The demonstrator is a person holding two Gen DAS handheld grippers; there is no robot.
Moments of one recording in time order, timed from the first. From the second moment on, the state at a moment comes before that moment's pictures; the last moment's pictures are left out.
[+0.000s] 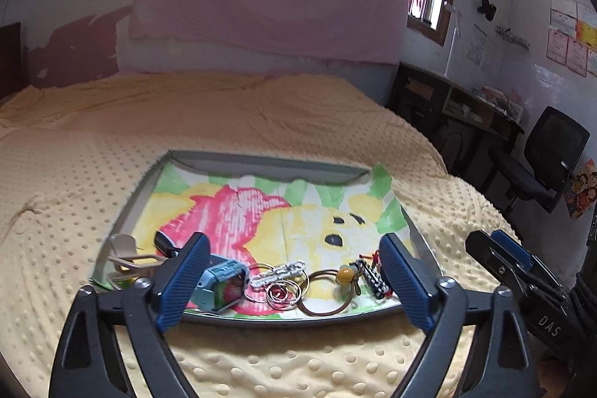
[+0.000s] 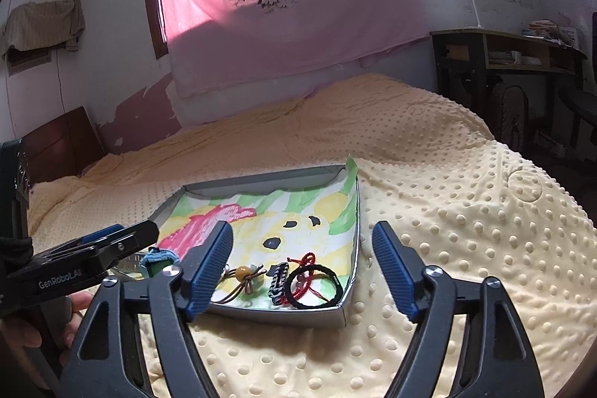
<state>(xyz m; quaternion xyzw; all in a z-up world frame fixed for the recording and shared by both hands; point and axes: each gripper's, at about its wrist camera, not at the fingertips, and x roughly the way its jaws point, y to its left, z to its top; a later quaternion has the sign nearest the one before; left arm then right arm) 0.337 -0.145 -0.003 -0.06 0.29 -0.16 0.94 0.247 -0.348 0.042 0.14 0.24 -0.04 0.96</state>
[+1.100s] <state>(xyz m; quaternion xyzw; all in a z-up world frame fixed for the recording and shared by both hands) 0.179 -0.089 0.078 -0.04 0.17 -0.09 0.98 0.097 -0.308 0.133 0.10 0.16 -0.05 0.98</state>
